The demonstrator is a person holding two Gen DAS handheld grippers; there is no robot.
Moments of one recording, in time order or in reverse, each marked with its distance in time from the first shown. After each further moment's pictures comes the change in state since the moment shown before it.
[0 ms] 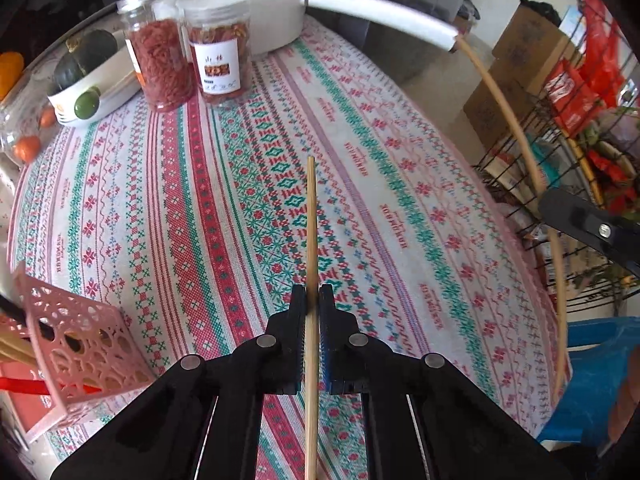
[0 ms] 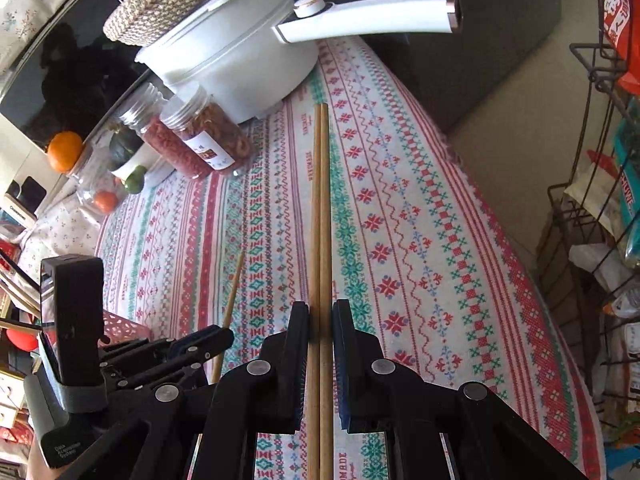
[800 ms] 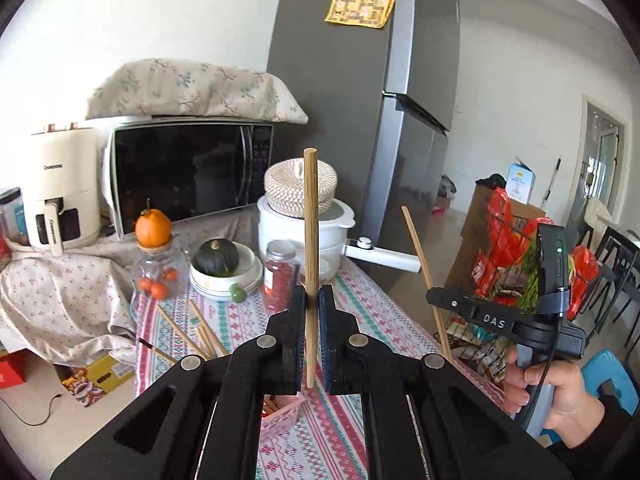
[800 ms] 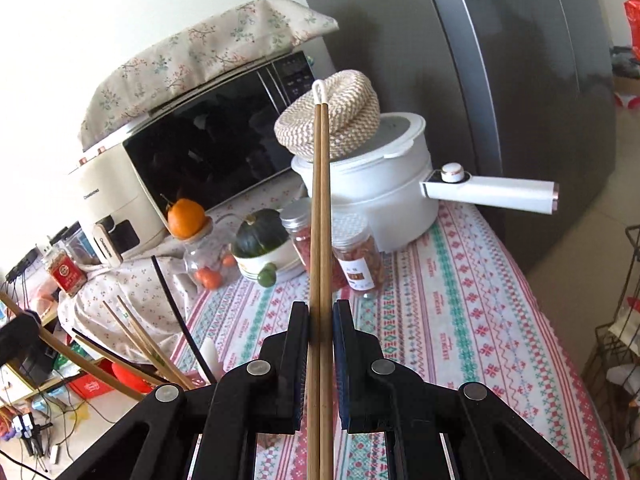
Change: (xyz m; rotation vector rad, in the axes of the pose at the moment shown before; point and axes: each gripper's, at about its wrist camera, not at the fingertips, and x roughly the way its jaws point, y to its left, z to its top) left arm -0.270 0.093 -0.086 -0.031 -0.735 0.024; right arm -0.074 0.117 -0.019 -0.214 -0.388 0.126
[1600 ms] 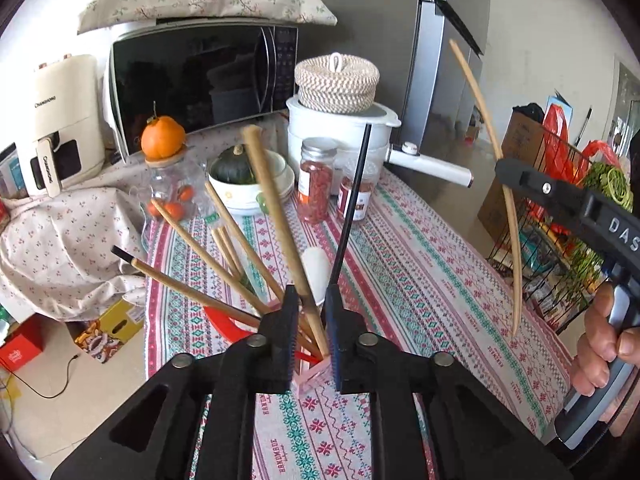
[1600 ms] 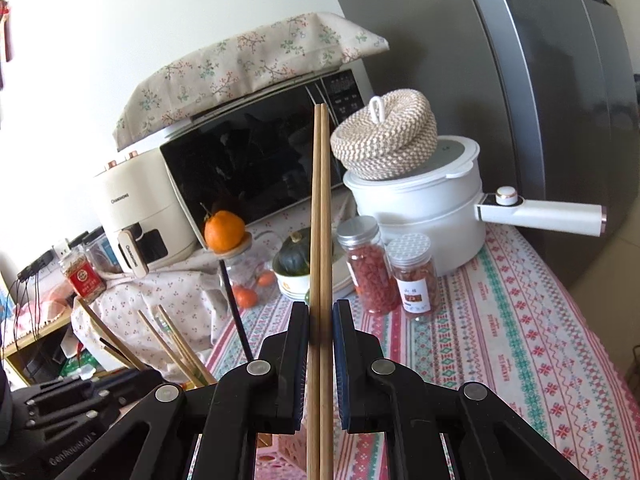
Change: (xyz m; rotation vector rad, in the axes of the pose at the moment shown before) left arm 0.078 0.036 -0.063 0.029 0.310 0.076; right arm 0.015 0.059 -0.017 -0.051 -0.108 0.054
